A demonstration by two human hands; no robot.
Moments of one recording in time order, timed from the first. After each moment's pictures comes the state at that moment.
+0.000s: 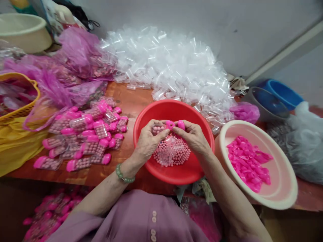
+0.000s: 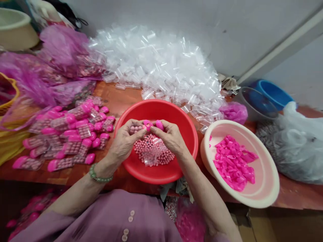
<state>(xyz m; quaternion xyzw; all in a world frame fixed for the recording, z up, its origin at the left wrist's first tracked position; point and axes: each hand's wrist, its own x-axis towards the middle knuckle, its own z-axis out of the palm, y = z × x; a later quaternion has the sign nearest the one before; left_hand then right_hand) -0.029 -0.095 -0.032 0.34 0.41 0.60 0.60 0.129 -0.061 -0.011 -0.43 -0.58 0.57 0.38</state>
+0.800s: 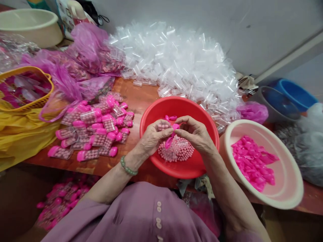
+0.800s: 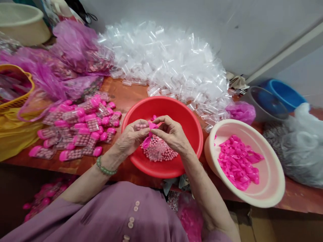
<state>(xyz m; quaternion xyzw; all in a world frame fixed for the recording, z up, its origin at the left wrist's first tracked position) -0.037 -0.101 -0.036 0.23 0.29 0.57 0.73 0.124 -0.071 -0.006 -0.39 -0.66 0.53 0.36</state>
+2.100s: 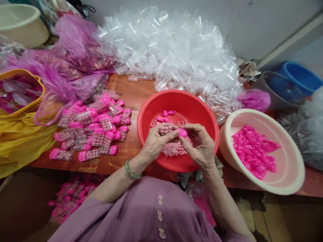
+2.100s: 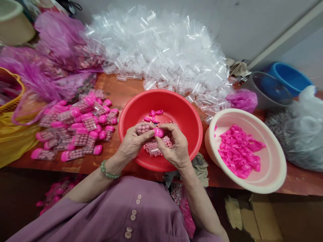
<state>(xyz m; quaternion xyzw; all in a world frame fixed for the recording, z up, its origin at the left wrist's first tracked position) -0.015 -0.118 -0.042 0.25 0.34 0.56 0.71 0.133 -0.120 -0.027 -0.43 -0.70 0.29 0.49</state>
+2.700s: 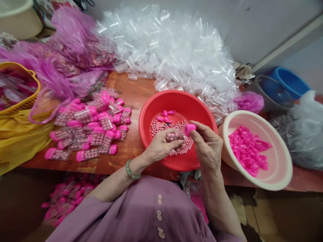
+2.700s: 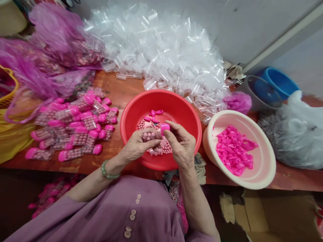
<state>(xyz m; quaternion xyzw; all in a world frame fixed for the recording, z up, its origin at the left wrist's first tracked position) -0.024 -0.124 -0.035 0.41 0.32 0.46 0.72 0.127 -0.127 -0.015 -0.51 -0.57 0.36 0.54</state>
